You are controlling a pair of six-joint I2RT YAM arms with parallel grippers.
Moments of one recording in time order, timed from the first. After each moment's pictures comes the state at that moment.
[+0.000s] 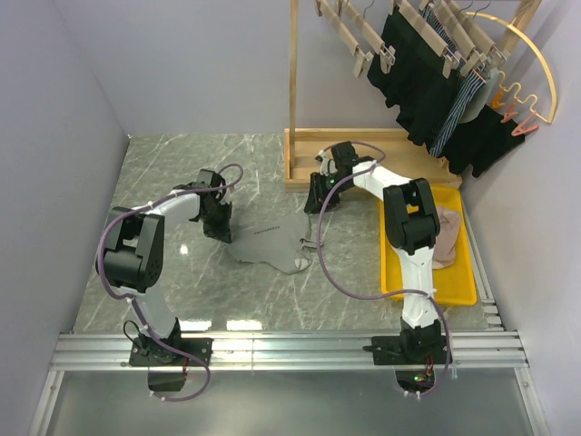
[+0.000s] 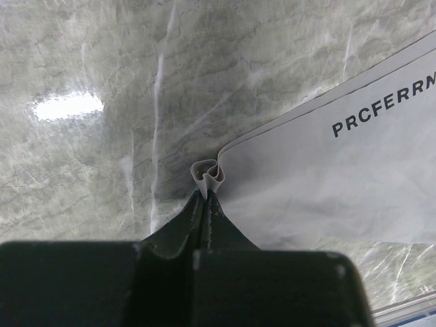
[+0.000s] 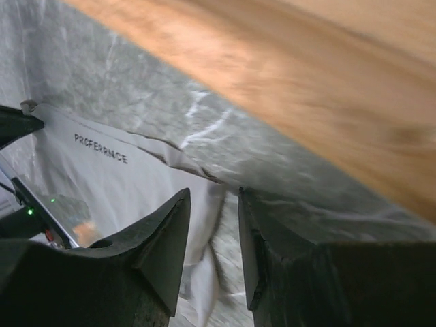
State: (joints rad) left arm -0.24 1.78 1.10 -0.56 0.20 -0.22; right arm 0.30 2.25 1.68 -0.58 -0.60 0.23
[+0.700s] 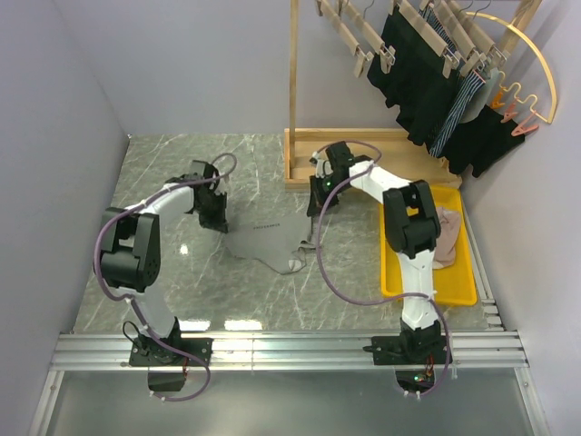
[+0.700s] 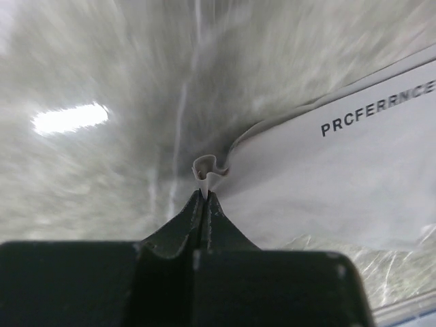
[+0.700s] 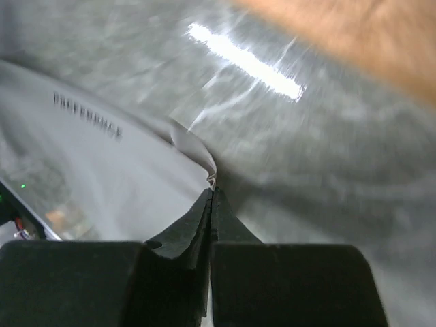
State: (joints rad) left arm -0.20 1.78 1.14 -0.58 0.21 -0.21; right arm 0.35 2.23 1.69 -0.65 -0.54 0.17
